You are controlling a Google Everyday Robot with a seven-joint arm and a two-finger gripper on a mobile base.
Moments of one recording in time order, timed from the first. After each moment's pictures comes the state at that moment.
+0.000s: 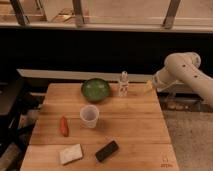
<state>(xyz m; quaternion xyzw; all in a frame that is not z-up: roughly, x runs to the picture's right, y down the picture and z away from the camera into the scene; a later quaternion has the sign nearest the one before) 0.265 0.012 0.776 -0.21 0.07 0.65 0.73</state>
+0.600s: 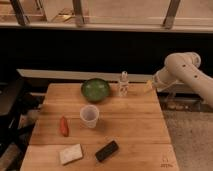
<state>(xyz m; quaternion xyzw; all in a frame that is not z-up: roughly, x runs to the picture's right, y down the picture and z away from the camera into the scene) 0.265 0.012 0.776 -0.21 0.07 0.65 0.72</state>
